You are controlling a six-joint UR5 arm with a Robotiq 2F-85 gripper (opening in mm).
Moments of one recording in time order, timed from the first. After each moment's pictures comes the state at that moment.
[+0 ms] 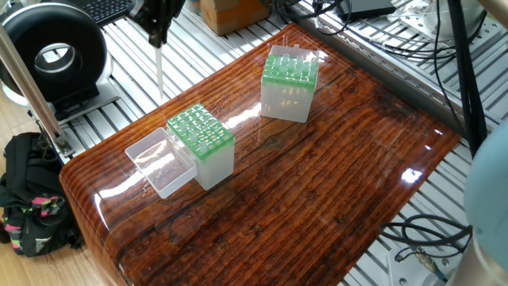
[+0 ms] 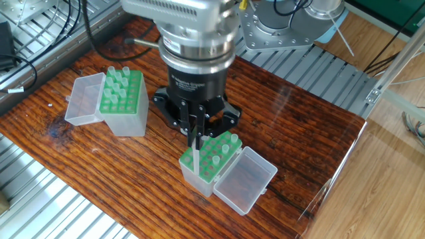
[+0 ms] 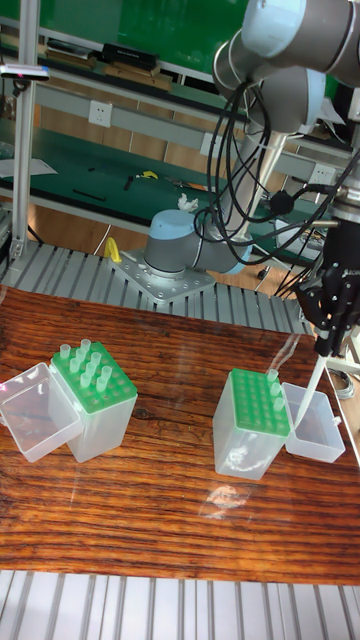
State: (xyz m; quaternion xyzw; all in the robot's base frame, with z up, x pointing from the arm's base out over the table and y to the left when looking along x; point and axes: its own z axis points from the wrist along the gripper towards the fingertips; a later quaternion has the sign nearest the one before) arm 0.618 0.184 0.298 -0.15 0.98 0.04 0.11
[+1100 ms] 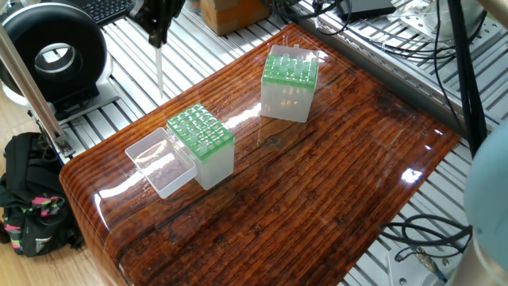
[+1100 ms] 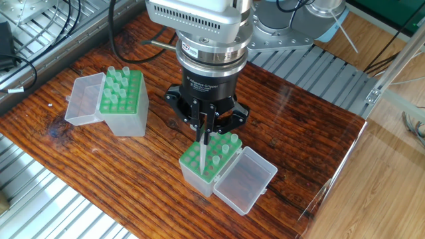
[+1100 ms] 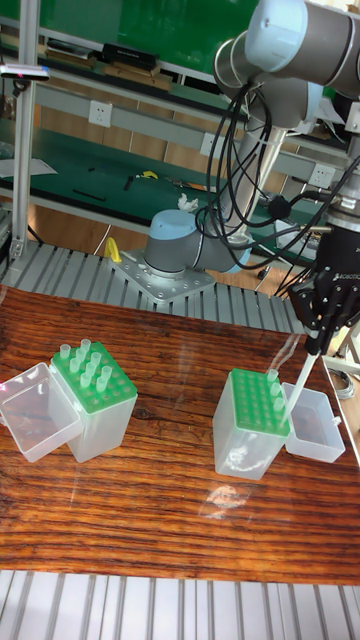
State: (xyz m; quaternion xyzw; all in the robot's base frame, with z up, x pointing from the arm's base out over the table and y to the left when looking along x) arm 0.595 0.183 0.281 -0.15 0.98 0.03 0.10
